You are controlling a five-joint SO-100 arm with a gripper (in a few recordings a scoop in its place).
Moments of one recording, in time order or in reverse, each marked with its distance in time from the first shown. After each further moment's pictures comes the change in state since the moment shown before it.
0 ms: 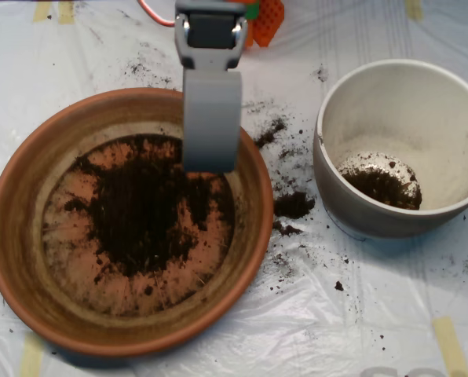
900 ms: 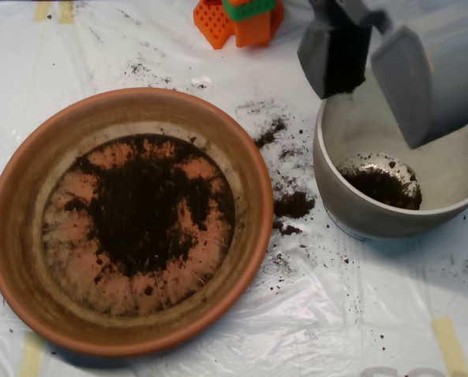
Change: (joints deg) arm -26.9 -41.4 -77.6 46.8 6.7
